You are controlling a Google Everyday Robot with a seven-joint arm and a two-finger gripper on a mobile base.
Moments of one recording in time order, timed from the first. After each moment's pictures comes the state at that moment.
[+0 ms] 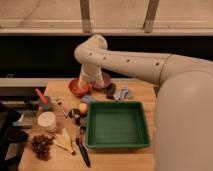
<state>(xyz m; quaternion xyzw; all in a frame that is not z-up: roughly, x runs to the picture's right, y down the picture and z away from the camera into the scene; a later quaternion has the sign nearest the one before) -0.083 -0.032 0.753 -0.22 0.11 0.64 0.73</state>
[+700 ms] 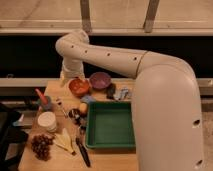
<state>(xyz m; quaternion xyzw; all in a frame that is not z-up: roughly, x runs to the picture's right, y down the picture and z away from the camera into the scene) -0.155 -0.043 0.748 -0.27 0.06 0.57 0.77</state>
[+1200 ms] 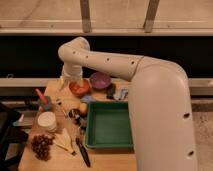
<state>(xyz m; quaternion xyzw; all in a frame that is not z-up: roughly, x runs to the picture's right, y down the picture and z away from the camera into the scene) -0.174 -0.013 0.784 -0.31 0.05 0.57 0.76</state>
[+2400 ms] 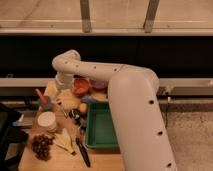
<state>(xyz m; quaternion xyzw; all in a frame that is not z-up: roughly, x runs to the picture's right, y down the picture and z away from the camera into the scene) -0.244 0.016 0.839 -0.34 0.00 0.47 0.81</state>
